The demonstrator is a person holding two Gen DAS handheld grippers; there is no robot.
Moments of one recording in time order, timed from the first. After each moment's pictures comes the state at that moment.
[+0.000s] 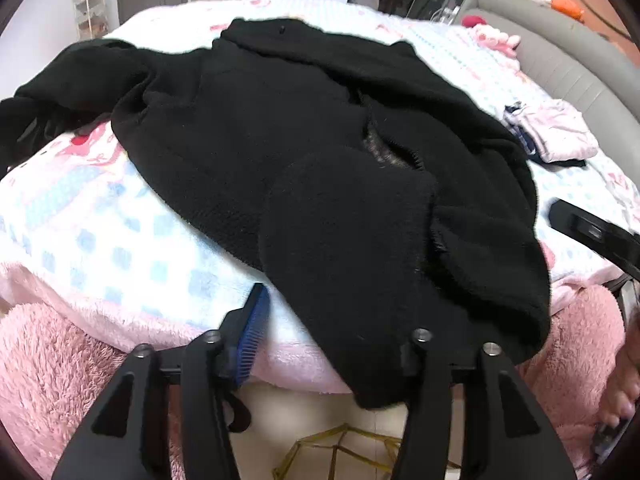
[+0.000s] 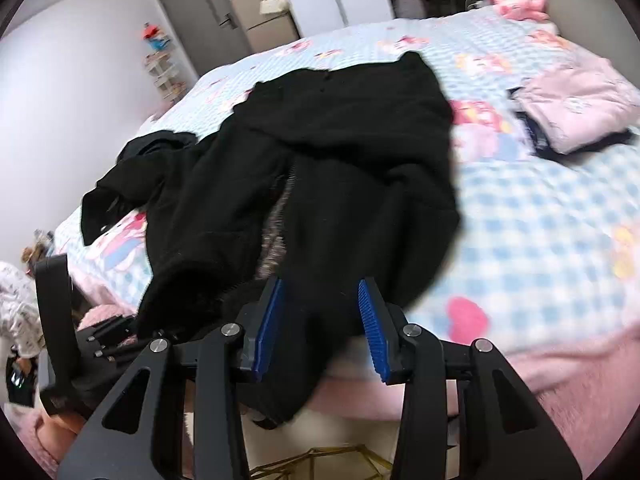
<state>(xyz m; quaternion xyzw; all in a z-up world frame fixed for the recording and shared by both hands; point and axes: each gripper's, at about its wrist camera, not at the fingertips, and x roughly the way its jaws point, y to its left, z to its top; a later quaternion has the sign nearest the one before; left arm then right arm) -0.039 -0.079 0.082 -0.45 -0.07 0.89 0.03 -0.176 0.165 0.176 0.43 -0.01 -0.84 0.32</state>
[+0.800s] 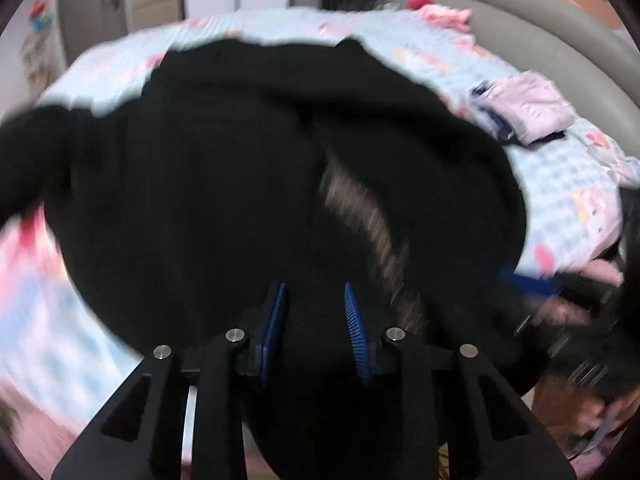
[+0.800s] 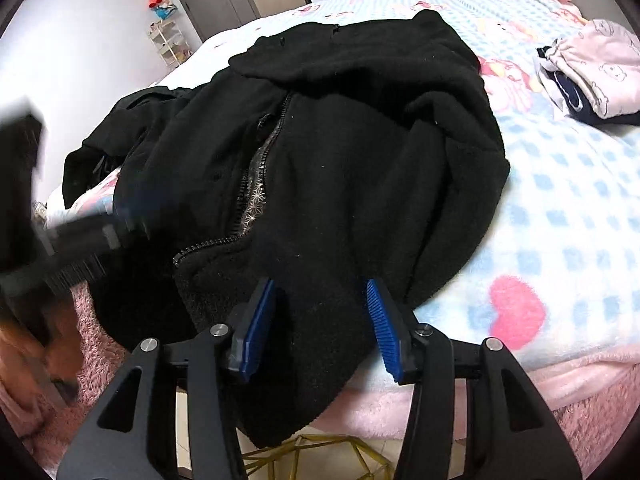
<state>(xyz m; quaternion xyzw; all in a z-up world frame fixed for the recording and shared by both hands) -0.095 -0.076 0.057 -0.46 -0.02 0.88 0.09 -0.183 0.152 0.106 0.47 0.01 -0.82 0.33</state>
